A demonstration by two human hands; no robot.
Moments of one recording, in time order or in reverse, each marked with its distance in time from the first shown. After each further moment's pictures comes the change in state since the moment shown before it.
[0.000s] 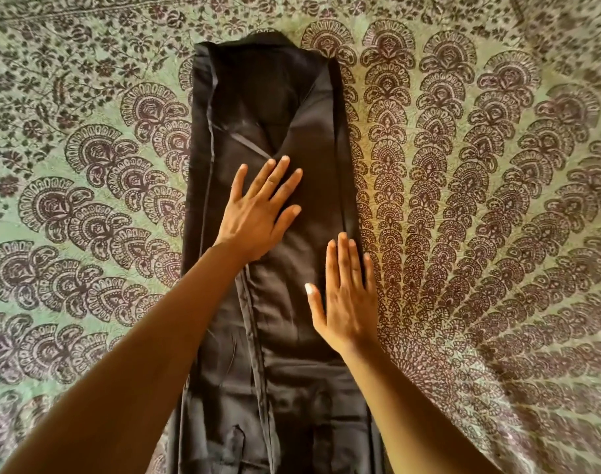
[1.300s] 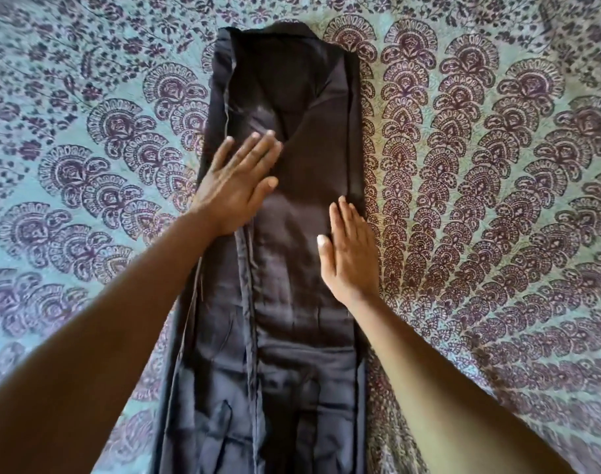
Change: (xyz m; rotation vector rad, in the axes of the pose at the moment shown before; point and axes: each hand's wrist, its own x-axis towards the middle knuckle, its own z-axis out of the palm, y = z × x) left_hand -0.011 -0.032 -0.026 -0.008 0.006 -0.048; right_hand 0.047 0.016 0.007 0.231 0.146 -0.114
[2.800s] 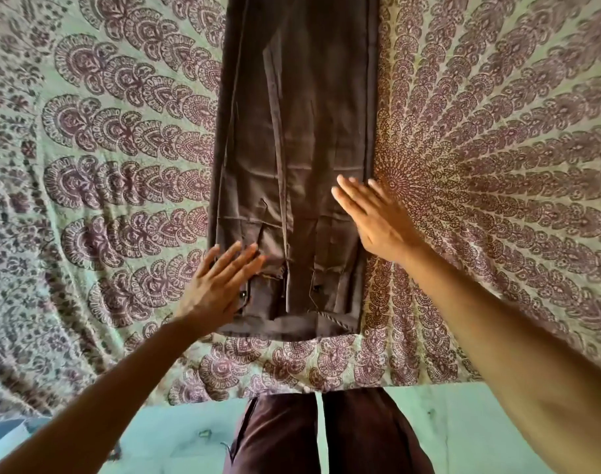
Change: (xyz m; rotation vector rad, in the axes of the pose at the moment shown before) left_hand -0.418 0.115 0.015 -0.078 -0.164 0.143; right_hand -0.217 0.008 -0.064 -0.194 -0.459 -0.481
